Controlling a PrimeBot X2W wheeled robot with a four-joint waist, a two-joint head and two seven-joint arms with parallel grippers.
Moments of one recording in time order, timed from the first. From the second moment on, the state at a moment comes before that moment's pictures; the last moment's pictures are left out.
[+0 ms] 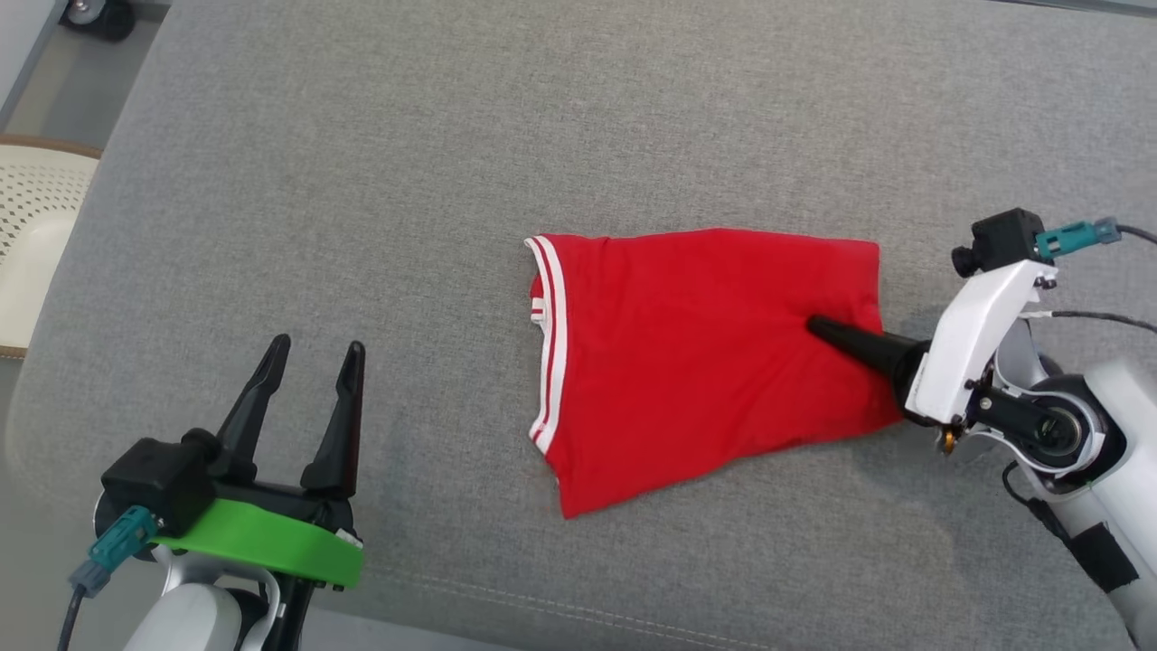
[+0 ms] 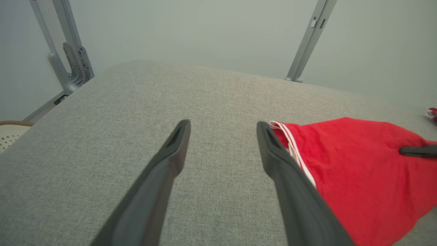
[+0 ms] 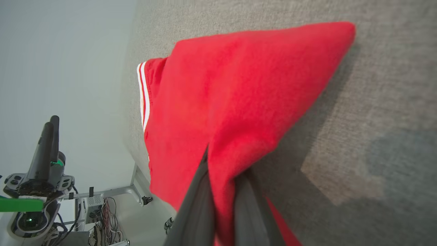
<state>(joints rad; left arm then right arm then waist) -0.10 0.30 -0.38 -0.05 -0.61 0.06 -0.25 -0.36 -0.44 0.47 0.14 1.18 0.01 0.56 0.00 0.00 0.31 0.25</state>
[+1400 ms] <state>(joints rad) -0.20 0.37 -0.39 -0.17 -0.55 0.06 -0.17 -0.80 -0.75 0.26 0.20 0.98 -0.07 0.59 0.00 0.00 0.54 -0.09</state>
